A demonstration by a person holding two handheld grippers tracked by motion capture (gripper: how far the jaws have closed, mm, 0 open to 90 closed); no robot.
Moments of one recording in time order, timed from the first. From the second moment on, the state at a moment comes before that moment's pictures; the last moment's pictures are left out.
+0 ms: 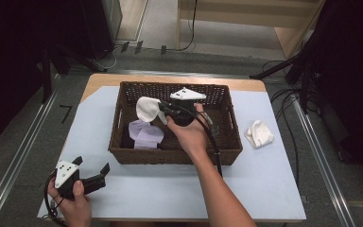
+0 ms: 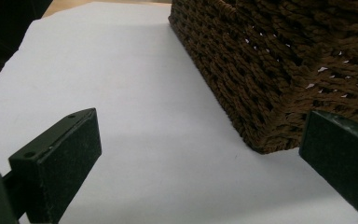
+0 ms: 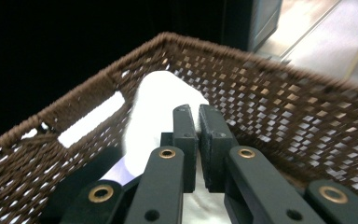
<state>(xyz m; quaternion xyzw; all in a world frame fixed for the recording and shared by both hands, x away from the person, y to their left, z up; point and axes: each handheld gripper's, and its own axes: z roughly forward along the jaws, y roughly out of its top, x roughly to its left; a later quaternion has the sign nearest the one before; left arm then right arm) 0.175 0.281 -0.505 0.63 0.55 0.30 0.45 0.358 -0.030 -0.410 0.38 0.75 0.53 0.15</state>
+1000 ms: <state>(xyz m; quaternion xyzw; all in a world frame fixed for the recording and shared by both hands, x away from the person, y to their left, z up) 0.175 0.282 -0.505 0.63 0.55 0.31 0.45 0.338 -0.159 -0.392 0.46 0.64 0.54 0.28</state>
